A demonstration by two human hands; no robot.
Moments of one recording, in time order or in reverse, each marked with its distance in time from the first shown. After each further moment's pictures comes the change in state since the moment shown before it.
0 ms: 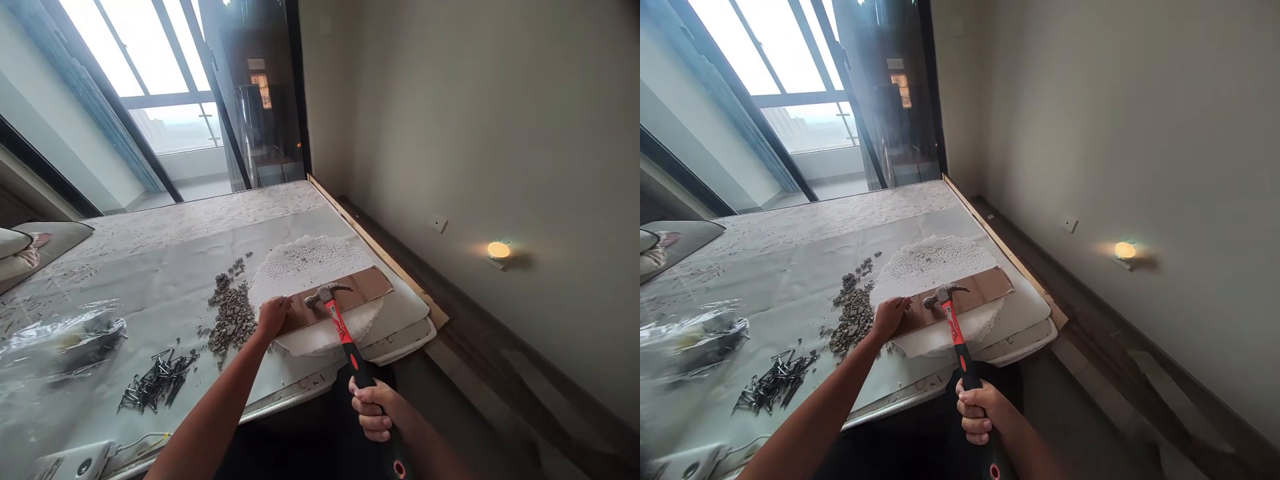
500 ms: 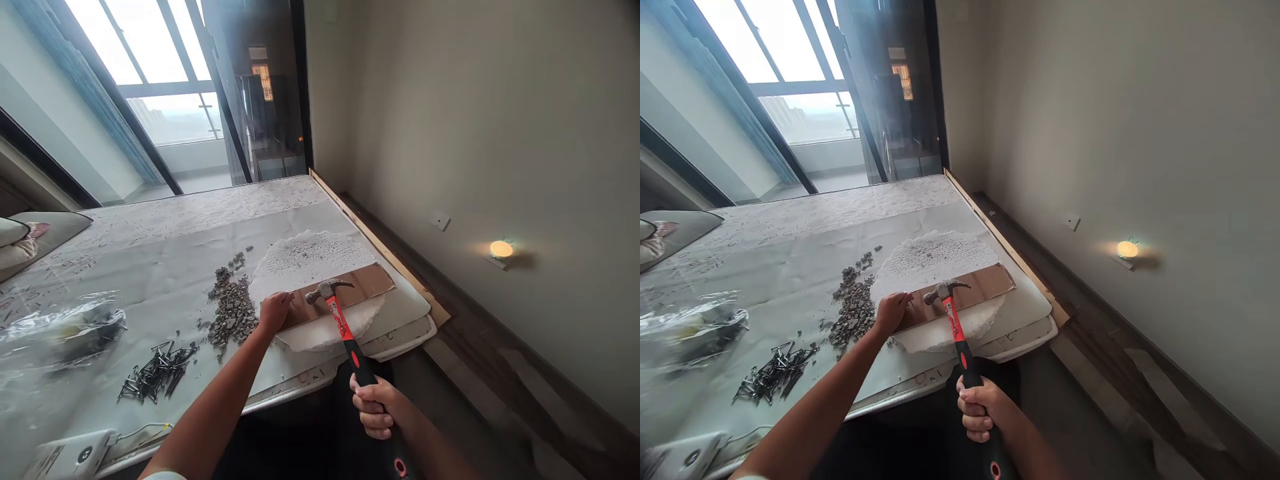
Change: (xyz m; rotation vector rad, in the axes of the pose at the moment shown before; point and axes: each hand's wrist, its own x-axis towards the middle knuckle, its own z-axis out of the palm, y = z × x) left_hand -0.001 -0.002 0.009 0.228 0.039 0.078; right_hand -0.001 0.004 -0.004 -0.004 0.002 -0.001
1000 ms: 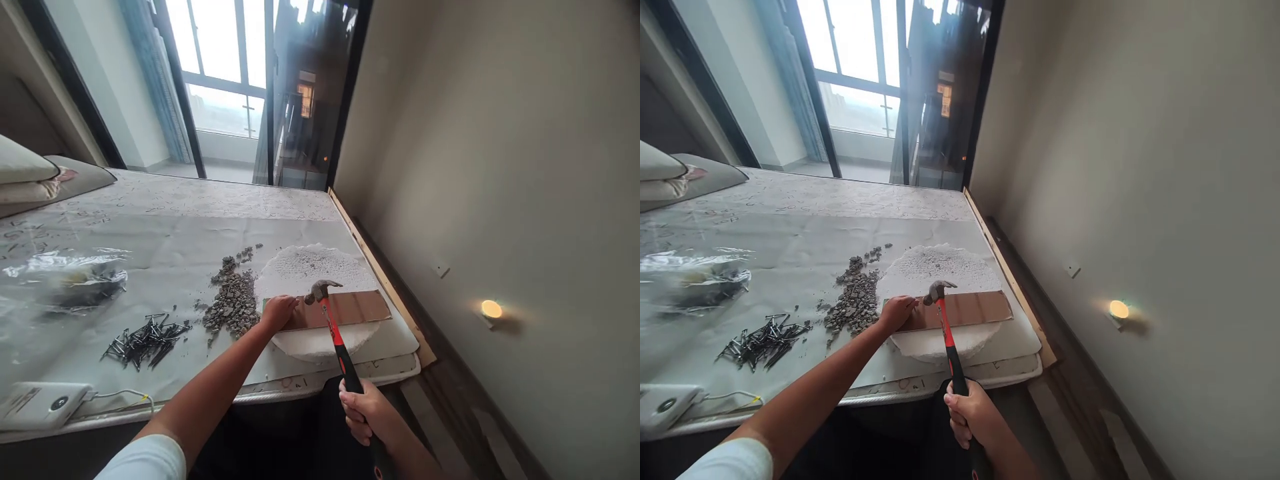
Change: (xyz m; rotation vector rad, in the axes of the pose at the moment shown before) left_hand -0.010 0.001 0.005 0.058 -0.042 0.042; right_hand -0.002 -0.024 0.049 -0.555 0.328 -0.013
